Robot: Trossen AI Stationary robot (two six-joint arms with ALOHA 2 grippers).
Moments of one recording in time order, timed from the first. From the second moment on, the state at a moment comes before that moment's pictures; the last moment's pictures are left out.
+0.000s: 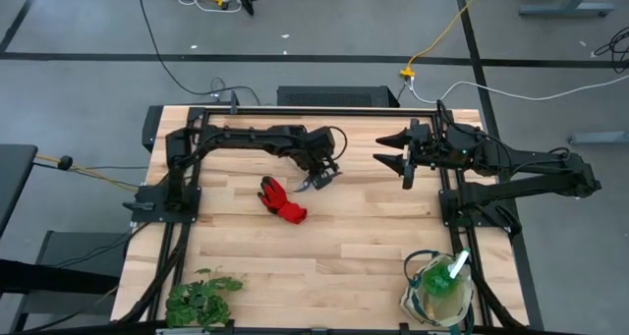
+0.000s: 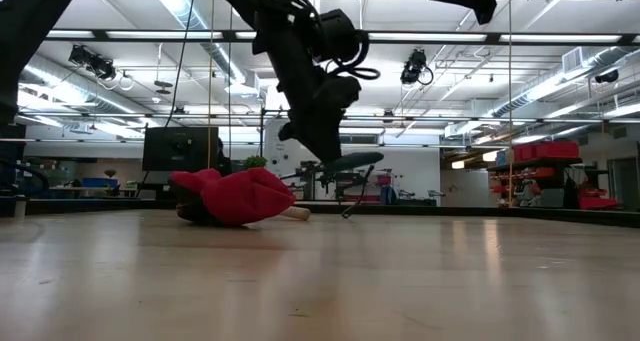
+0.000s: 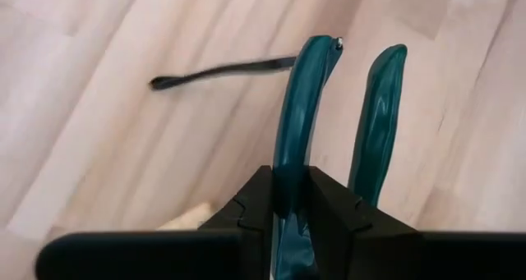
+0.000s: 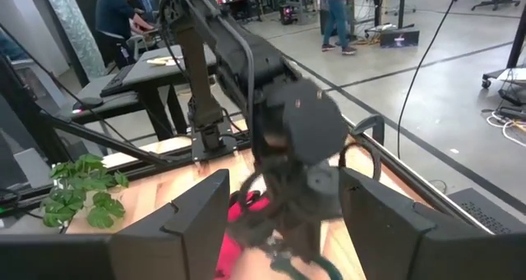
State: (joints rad) left arm 0.24 1.96 1.51 -0.63 0.03 -0.25; right arm -0.09 0.81 0.82 -0.16 0.10 0.19
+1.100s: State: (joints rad) left arm 0.11 1.61 1.51 -0.62 -0.08 -0.19; right arm -0.09 0.81 0.82 -0.15 0.10 0.17
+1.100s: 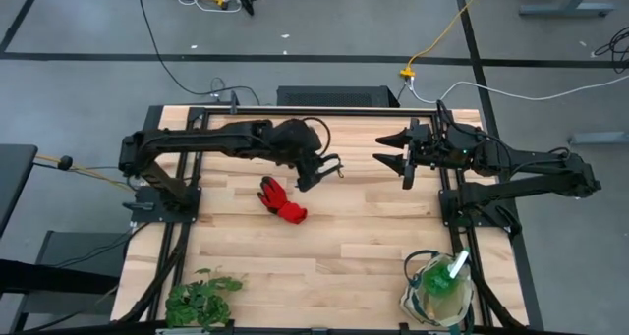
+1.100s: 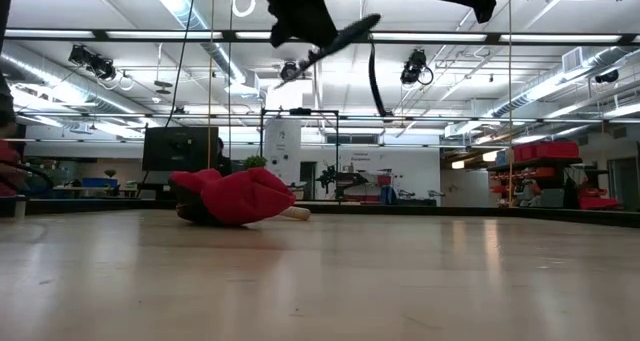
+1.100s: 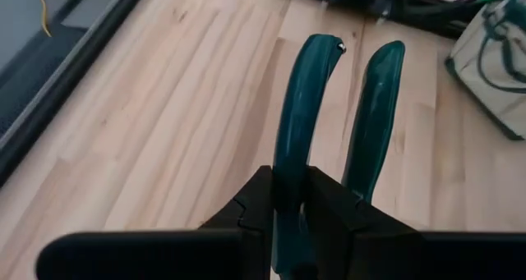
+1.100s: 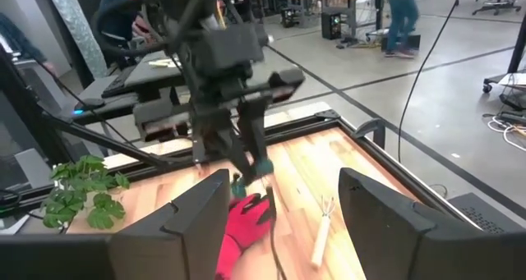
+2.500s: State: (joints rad) left arm 0.11 1.44 1.51 -0.41 -0.07 -0.06; right arm -0.09 0.81 0.82 -0.10 0.03 0.17
